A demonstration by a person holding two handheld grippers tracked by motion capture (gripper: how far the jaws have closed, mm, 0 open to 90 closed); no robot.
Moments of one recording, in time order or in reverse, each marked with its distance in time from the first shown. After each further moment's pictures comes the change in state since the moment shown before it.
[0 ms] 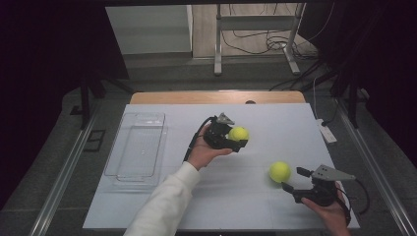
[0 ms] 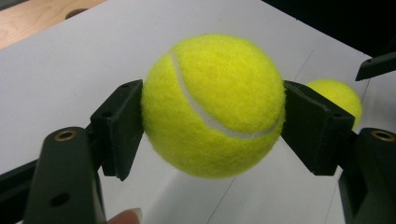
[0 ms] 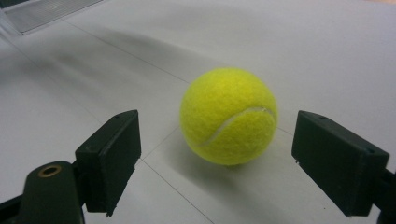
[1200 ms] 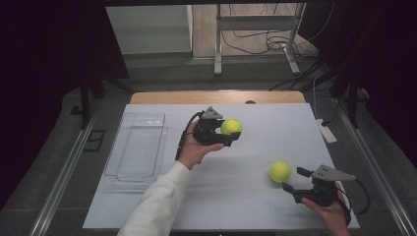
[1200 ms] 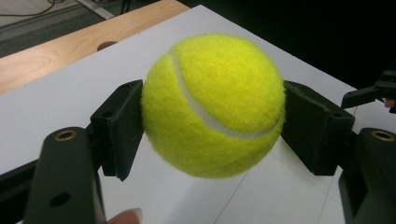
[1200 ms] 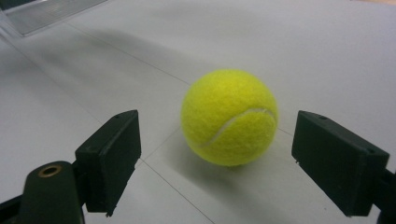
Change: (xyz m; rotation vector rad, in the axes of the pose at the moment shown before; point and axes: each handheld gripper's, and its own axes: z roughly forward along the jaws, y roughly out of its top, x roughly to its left) left arm 0.008 0.002 -0.039 -0.114 0.026 -0.028; right arm 0.001 0.001 -0.001 -0.004 0.000 0.002
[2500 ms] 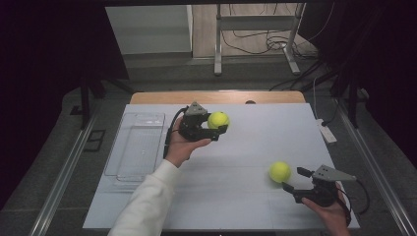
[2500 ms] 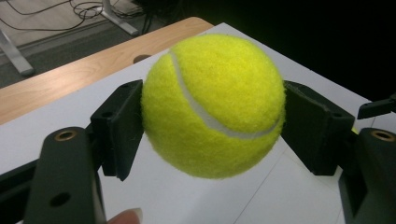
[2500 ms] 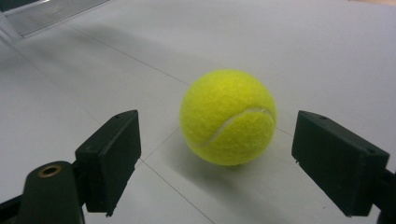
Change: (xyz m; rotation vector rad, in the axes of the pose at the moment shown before) left arm 0.019 -0.002 -0.034 -0.055 0.073 -0.013; right arm 0.000 -0.001 0.000 -0.003 -0.003 0.006
